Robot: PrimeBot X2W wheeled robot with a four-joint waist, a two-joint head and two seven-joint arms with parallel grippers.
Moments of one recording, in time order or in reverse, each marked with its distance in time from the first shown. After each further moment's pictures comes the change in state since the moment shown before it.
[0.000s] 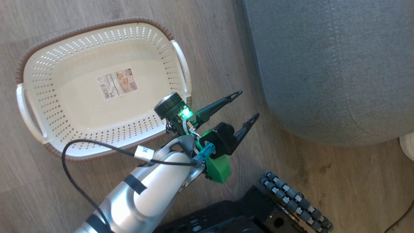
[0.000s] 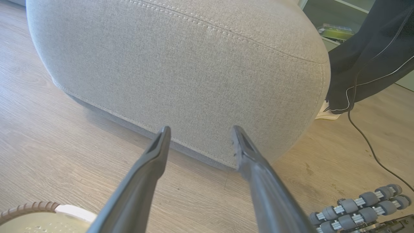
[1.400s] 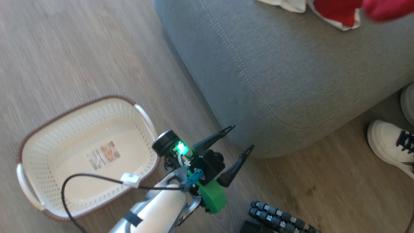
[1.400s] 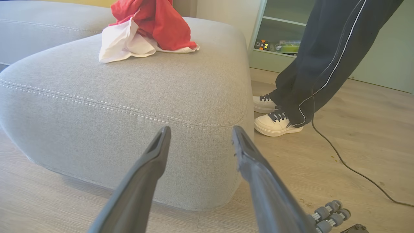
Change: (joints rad) left arm 0.222 -0.014 0.082 -0.061 -0.046 -0.046 0.000; right arm 0.625 0.268 0.081 -0.833 0.035 0.000 0.000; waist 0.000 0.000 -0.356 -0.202
